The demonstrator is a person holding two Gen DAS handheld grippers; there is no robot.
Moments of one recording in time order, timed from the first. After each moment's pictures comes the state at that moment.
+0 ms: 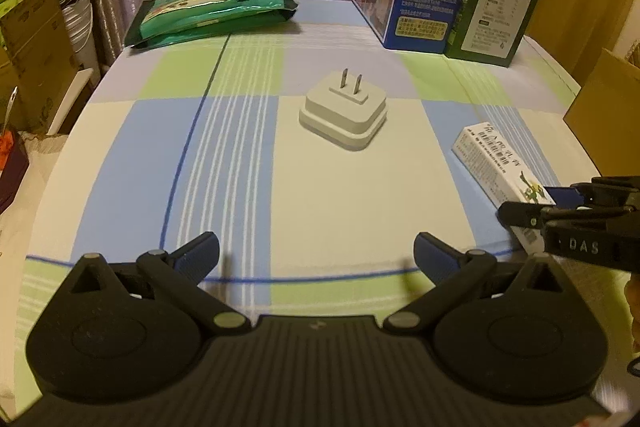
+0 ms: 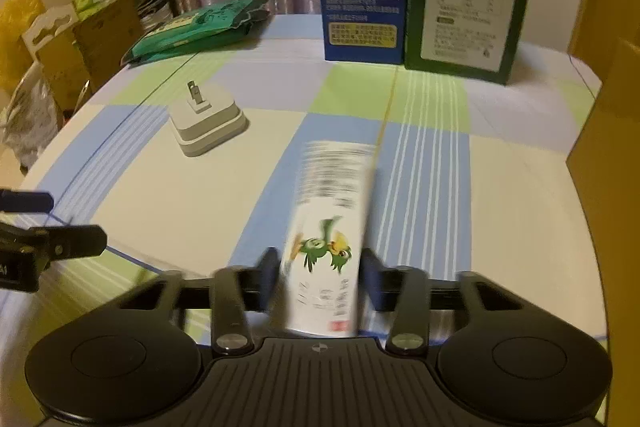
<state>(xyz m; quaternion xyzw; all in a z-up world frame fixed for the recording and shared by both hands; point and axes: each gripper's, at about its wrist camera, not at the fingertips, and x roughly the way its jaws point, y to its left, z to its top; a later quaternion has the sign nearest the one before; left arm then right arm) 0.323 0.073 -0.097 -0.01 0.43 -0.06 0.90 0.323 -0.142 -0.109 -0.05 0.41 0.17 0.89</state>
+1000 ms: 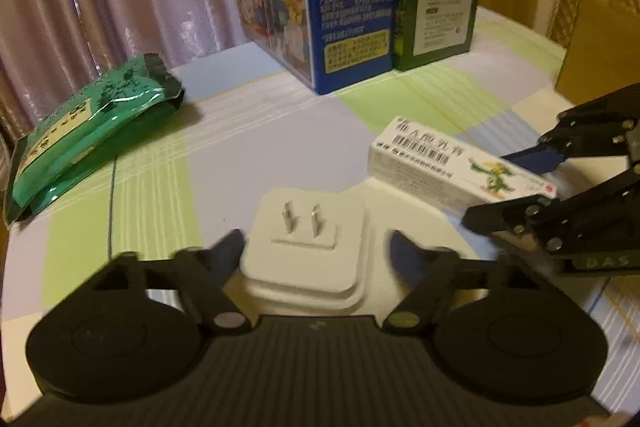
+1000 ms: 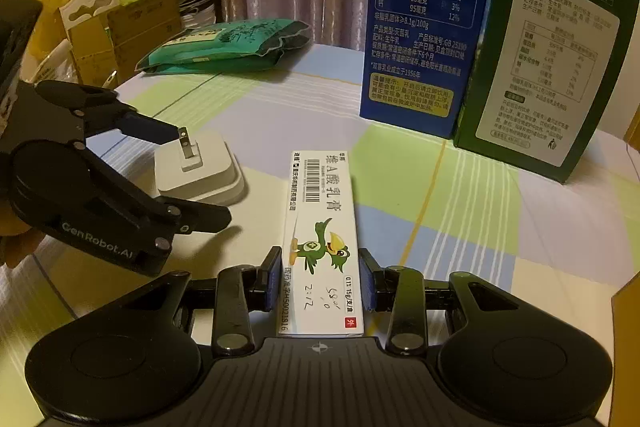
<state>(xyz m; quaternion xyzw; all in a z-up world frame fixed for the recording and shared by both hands) 0.441 0.037 -0.122 0.13 0.37 -0.20 0.90 0.396 -0.124 -0.116 -0.10 0.37 0.24 0.89</state>
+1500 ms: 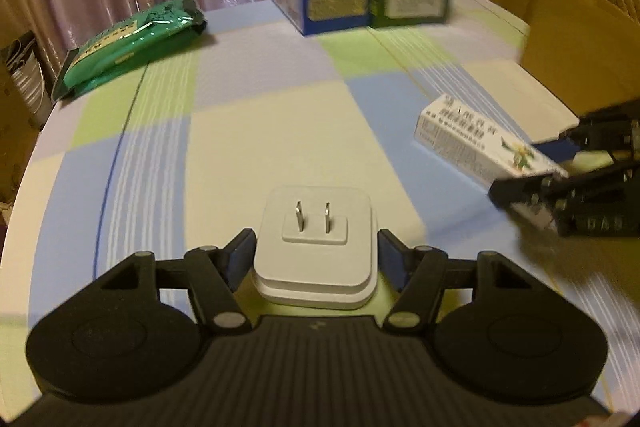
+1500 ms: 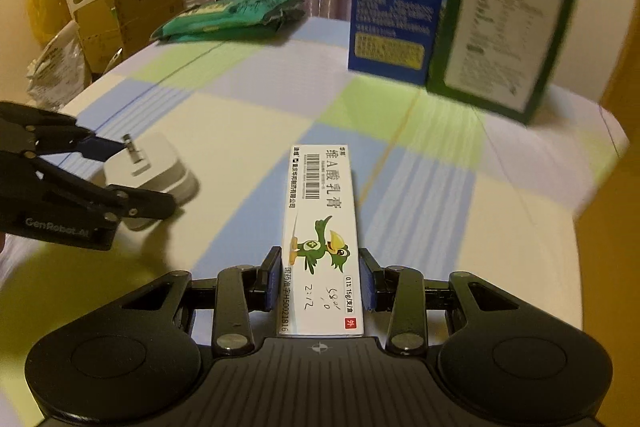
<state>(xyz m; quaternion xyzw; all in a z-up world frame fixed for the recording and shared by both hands) 0.303 0.016 -0.134 0.08 0.41 -0.13 0.90 0.316 -0.168 -0.111 -0.10 0.40 0.23 0.88</state>
